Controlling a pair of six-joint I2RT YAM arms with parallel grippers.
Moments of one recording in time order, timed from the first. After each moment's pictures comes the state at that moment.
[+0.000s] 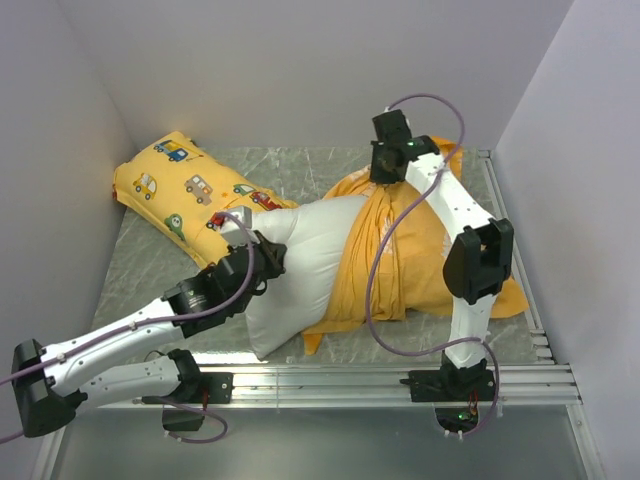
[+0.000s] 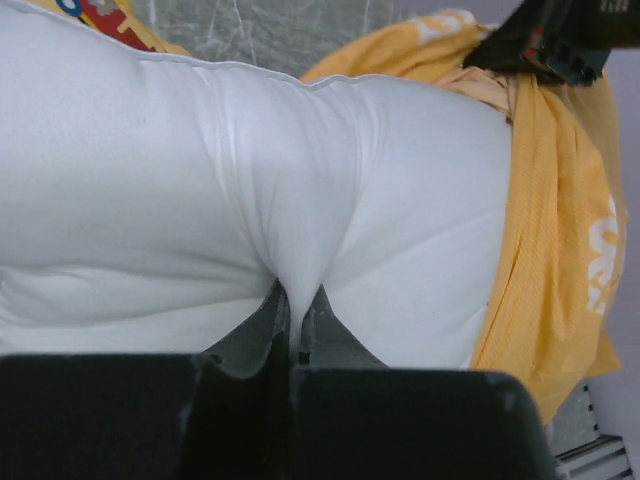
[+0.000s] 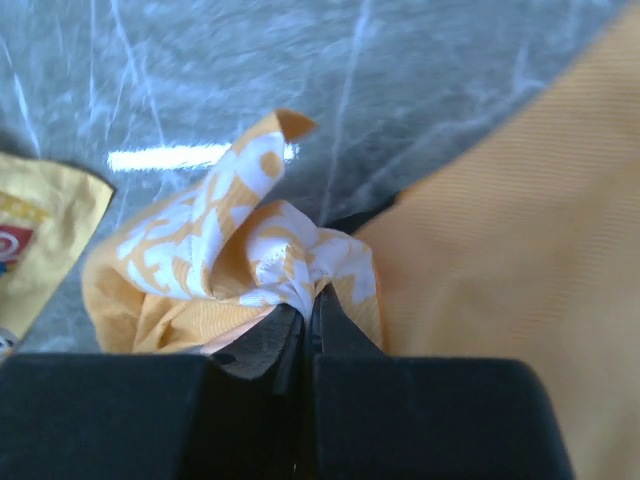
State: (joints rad) left arm -0.99 0.95 0.79 -0.21 -0.65 -0.81; right arm 0.37 1.97 1.91 -0.82 0.21 0.36
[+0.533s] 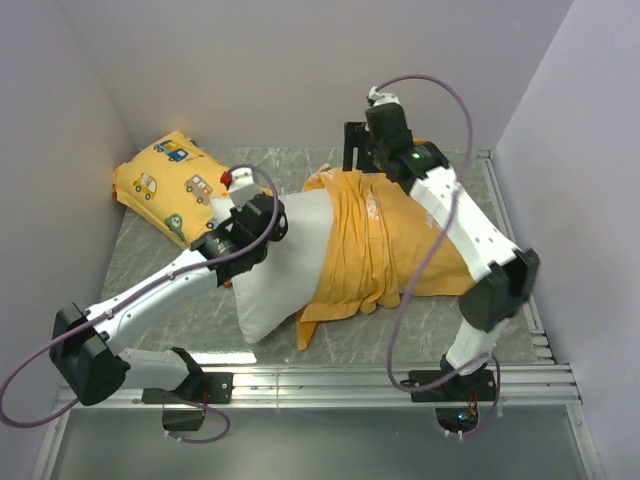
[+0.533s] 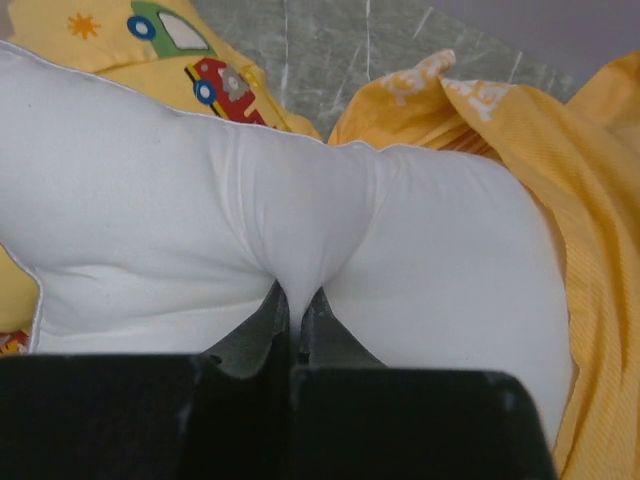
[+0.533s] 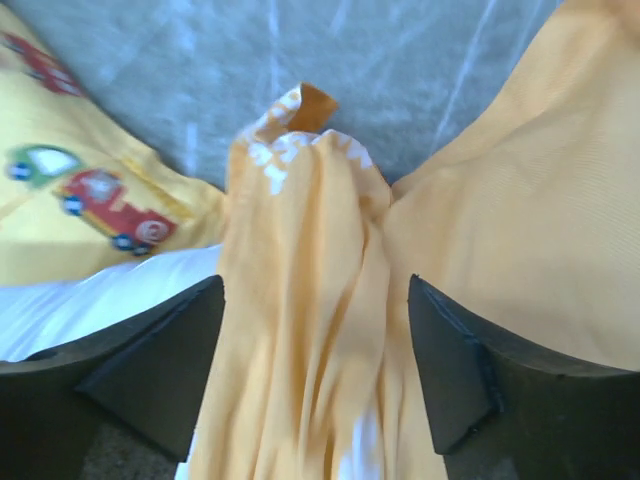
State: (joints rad) left arm -0.78 1.25 1.06 -0.37 -0.70 -0.81; right arm 0.48 1.78 1.88 -0.71 0.23 0.31
